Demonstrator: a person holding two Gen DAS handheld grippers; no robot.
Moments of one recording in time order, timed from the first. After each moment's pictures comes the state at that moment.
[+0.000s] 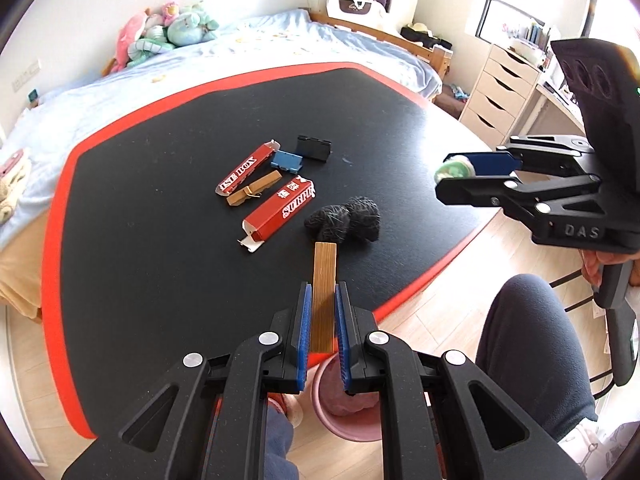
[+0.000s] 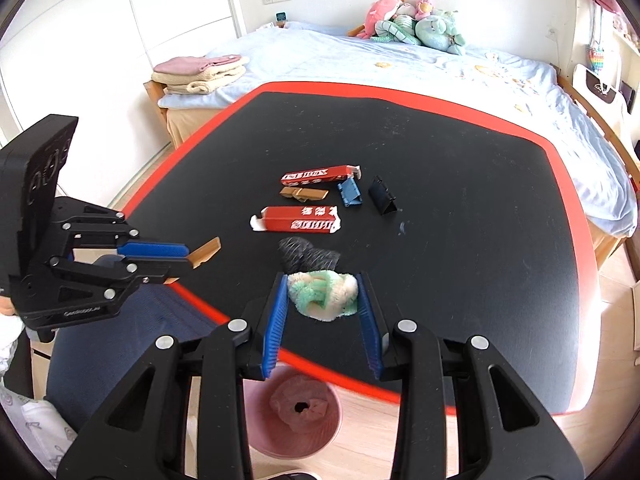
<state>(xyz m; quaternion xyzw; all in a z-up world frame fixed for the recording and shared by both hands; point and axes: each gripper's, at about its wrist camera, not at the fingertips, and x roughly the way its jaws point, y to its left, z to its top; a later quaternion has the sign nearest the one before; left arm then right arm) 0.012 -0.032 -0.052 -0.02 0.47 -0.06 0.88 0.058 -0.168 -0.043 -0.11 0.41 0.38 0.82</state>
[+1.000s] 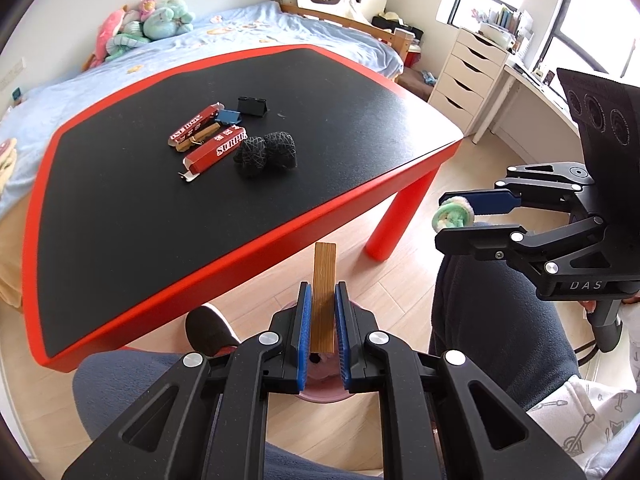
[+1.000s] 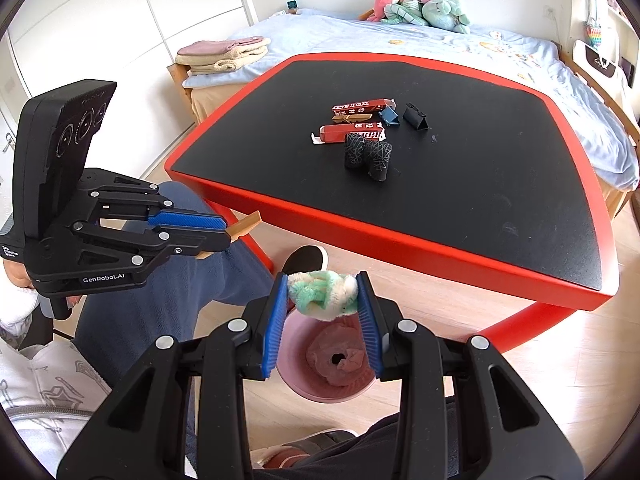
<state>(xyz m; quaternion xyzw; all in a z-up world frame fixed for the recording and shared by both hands) -0.059 -0.085 -0.064 -0.03 0.48 -0.11 0.87 -0.052 -0.204 -0.065 -0.10 0.44 0.40 0.80</state>
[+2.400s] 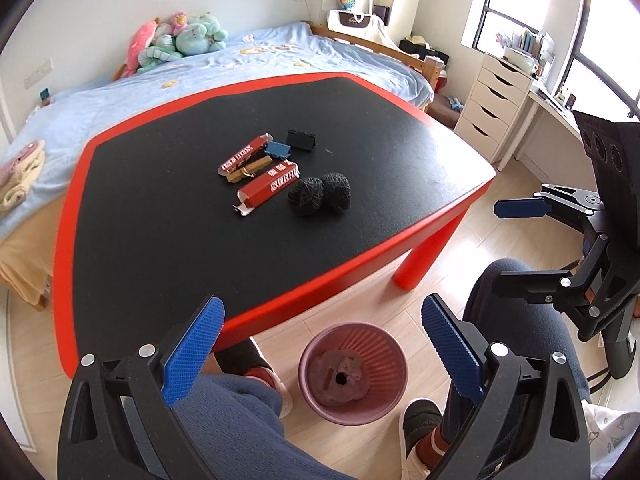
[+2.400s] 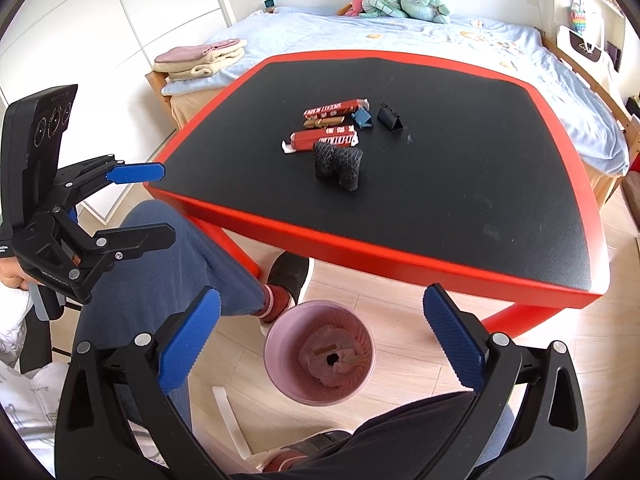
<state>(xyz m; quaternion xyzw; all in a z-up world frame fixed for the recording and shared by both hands) -0.045 -0.050 -0.042 -0.03 0.44 -0.06 0.89 -0.022 -0.206 -0.063 -0.09 0.45 0.37 0.81</state>
